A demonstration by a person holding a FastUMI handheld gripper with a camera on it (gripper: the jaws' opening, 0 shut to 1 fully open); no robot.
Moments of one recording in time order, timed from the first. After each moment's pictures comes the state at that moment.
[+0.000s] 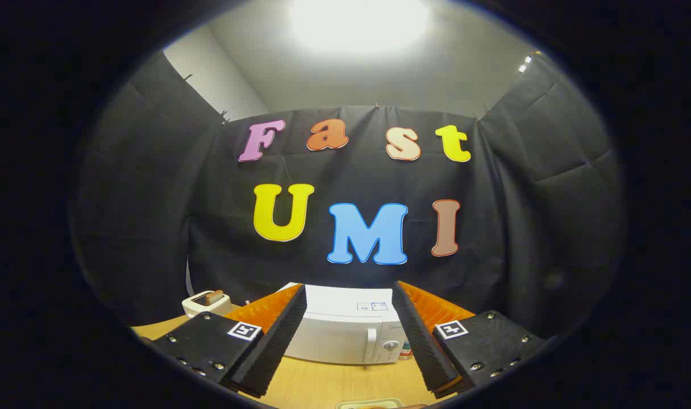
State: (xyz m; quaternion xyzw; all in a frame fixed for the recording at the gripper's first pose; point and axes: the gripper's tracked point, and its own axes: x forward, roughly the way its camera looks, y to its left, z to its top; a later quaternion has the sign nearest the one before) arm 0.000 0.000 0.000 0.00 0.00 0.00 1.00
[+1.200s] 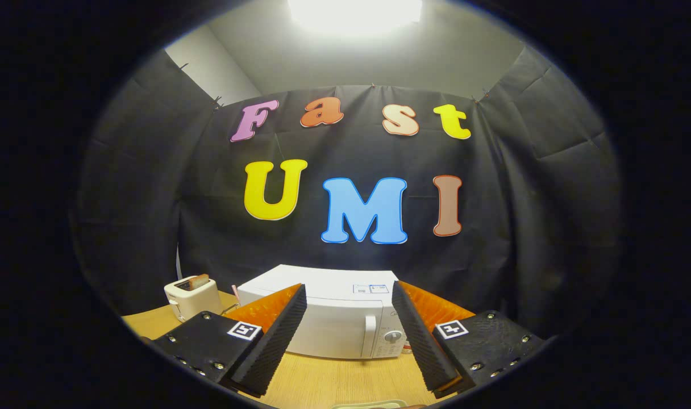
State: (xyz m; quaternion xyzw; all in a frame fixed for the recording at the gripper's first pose) arm 0.055 -0.016 -0.084 0.00 0.03 -0.01 1.00
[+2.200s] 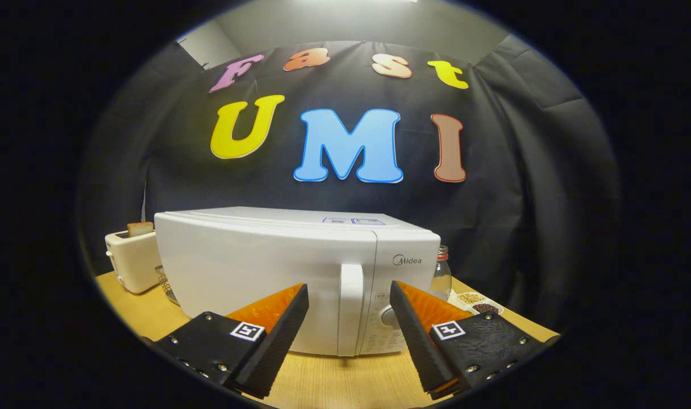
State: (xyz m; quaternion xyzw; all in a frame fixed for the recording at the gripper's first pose) arm 0.185 -0.059 -0.285 0.00 0.10 -0.04 0.99
